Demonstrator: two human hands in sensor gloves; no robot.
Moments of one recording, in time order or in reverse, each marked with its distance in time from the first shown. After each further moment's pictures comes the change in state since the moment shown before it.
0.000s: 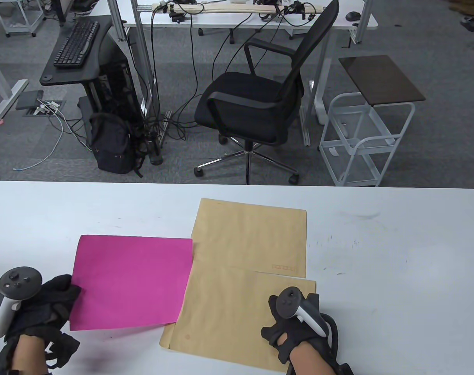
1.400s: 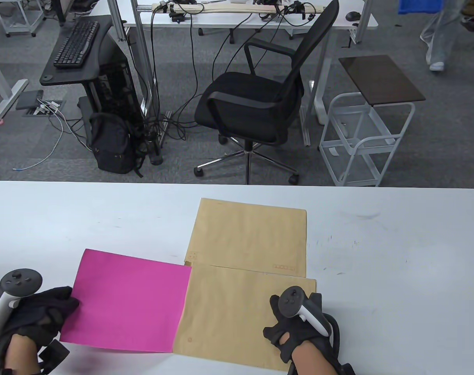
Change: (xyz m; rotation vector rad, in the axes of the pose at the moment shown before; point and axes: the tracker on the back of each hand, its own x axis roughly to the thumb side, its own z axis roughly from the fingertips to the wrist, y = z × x) left_hand -0.014 -0.010 -0.009 -0.209 0.087 -0.033; right_hand -0.004 -0.002 0.000 0.012 0.000 -0.020
